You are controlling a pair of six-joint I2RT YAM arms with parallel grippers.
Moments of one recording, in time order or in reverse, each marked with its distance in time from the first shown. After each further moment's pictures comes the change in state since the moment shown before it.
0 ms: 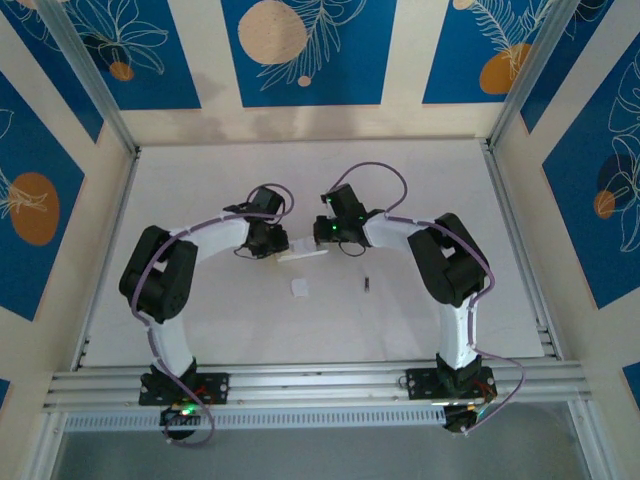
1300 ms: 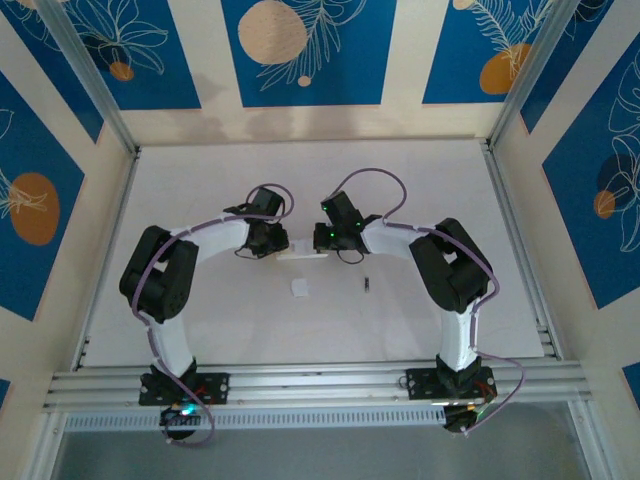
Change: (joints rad) left arm -0.001 -0.001 -0.019 0.053 -0.015 -0.017; right arm 0.048 -0.045 -0.042 -0.060 0.071 0.079
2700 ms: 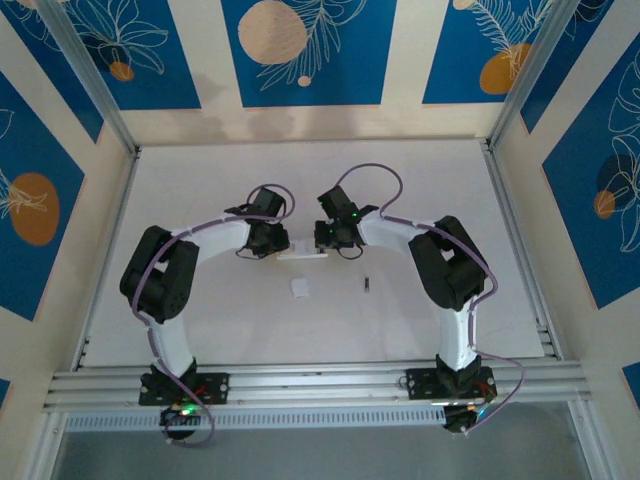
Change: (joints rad) left arm -0.008 0.000 -0.001 0.004 -0.011 0.000; right arm -0.006 0.026 0.114 -0.206 0.031 -0.002
